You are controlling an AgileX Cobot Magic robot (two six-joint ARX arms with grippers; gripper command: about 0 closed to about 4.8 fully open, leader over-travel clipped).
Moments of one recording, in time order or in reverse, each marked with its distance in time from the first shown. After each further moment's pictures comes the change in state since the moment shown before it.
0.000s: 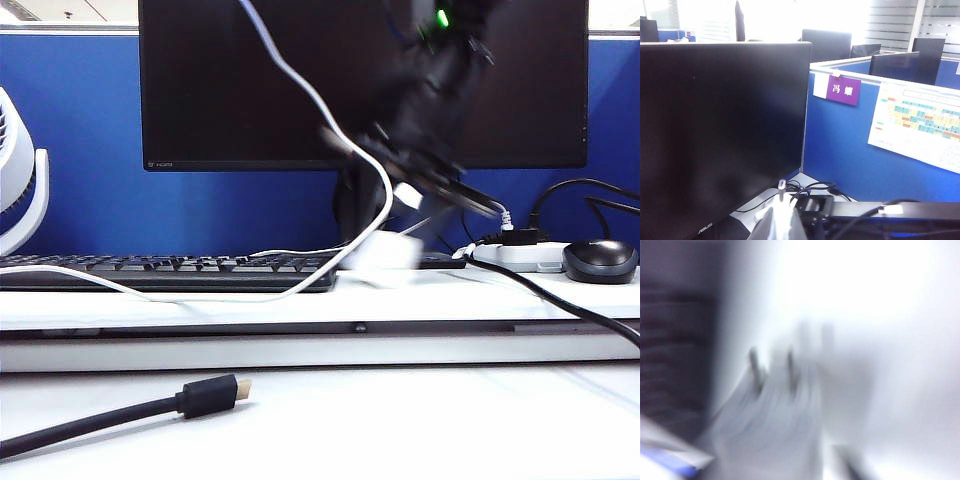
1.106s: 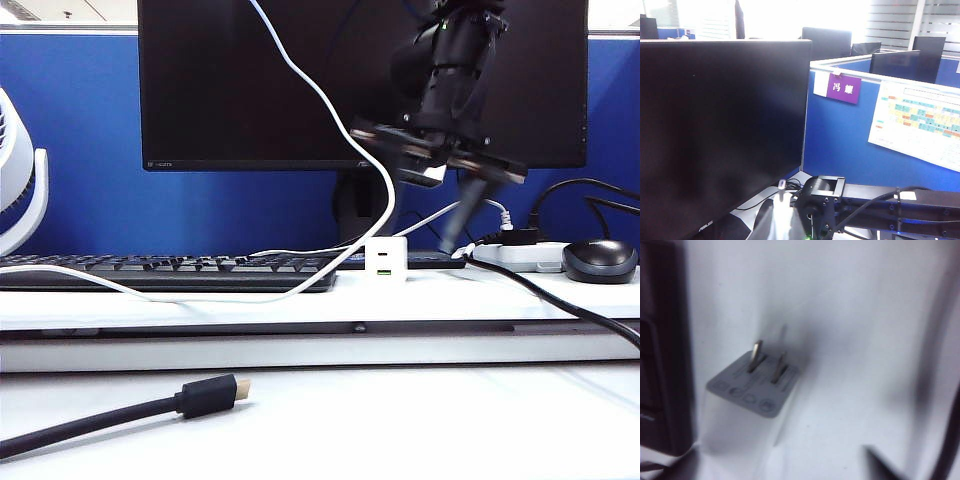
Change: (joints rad) left arm 0.000 0.000 0.000 -0.007 0.000 0.000; right arm -0.019 -0.041 0.054 -0.047 0.122 0.008
